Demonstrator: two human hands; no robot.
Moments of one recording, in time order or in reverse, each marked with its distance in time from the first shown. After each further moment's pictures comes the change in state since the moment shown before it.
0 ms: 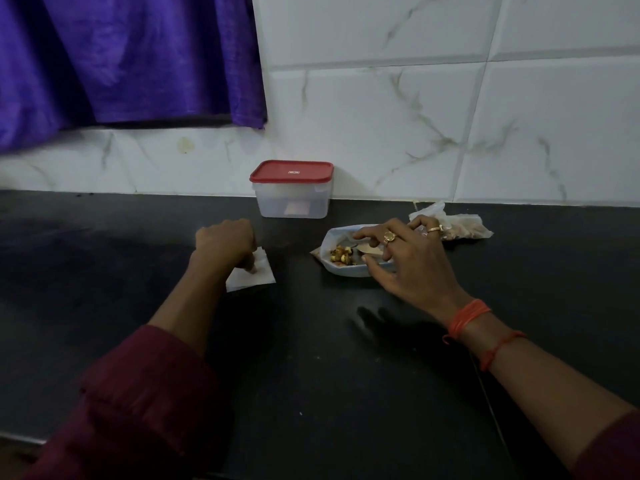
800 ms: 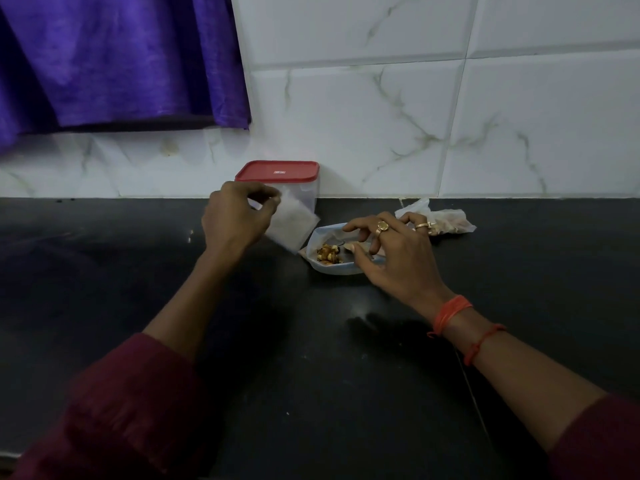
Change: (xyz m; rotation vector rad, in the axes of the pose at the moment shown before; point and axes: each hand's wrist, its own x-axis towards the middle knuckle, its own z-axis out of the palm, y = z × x) left_hand -0.017 0.044 -0.016 -0.744 0.656 0.181; right_hand 0.002 -0.006 -0.004 0.185 0.066 0.111
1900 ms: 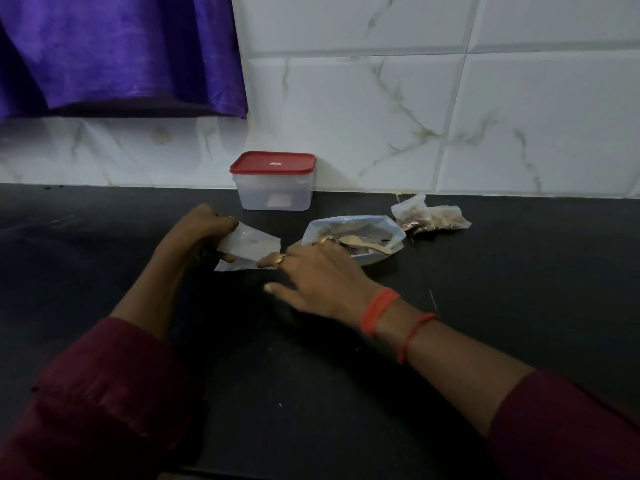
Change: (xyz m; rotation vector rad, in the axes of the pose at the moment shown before) left_hand 0.013 -0.046 -0.016 -0.052 -0.484 -0.621; right_hand 0.020 -0.080 0.033 -0.166 -0.626 -0.191
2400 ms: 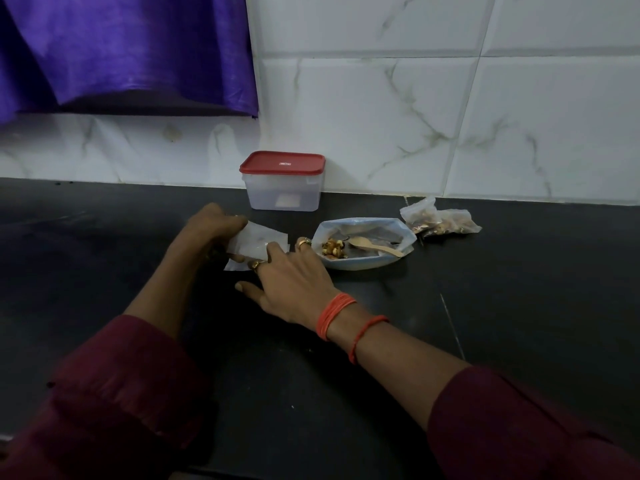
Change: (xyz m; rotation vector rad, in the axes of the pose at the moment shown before) left_hand 0.007 -0.003 0.002 0.086 0.089 -0.012; right_hand 0.037 -0.040 0.021 -0.095 -0.091 0.068
